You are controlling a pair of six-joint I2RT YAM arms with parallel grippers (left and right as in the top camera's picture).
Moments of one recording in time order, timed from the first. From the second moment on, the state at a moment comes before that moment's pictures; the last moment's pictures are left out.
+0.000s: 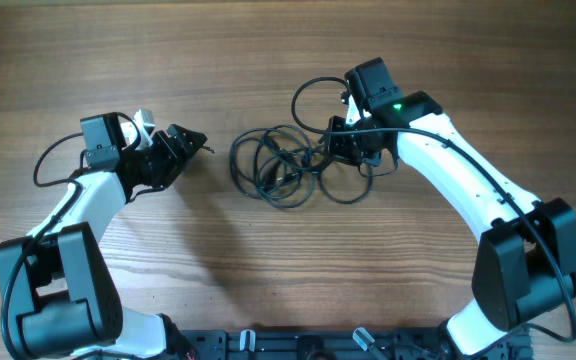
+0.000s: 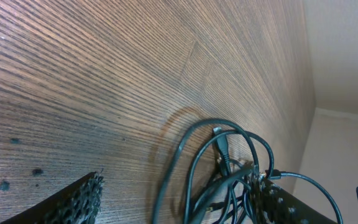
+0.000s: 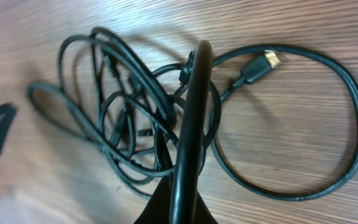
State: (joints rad) left arm 0.21 1.66 0.81 -0.17 0.71 -0.57; right arm 0.41 1.78 1.33 -0.79 -0.29 0.59
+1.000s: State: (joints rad) left arm 0.21 1.66 0.81 -0.17 0.71 -0.57; right arm 0.62 1.84 1.32 -0.89 -0.30 0.60
